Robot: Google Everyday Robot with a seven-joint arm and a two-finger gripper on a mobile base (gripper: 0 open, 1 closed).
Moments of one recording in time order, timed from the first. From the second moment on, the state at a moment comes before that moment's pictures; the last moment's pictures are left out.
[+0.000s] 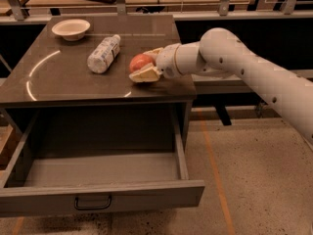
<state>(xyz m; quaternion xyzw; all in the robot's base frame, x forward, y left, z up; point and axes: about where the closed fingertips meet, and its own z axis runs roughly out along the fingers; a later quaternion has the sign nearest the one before) 0.706 0.040 0.861 -0.51 0.67 0.21 0.50</state>
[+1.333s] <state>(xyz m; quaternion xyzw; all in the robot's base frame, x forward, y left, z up) 0.514 0.049 0.922 -0.59 0.62 0.28 0.44</state>
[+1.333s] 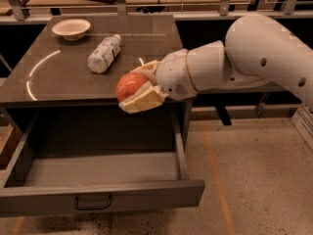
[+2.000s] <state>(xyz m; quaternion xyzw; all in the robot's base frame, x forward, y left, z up) 0.494 0.073 0.871 -0.62 0.62 0.24 0.41</state>
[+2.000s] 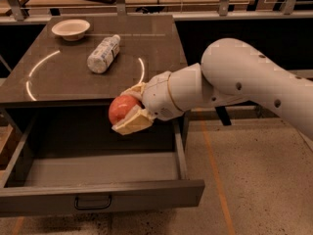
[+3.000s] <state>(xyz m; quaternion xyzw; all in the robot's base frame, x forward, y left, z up) 0.455 0.089 0.755 -0.64 0.66 0.25 0.31</state>
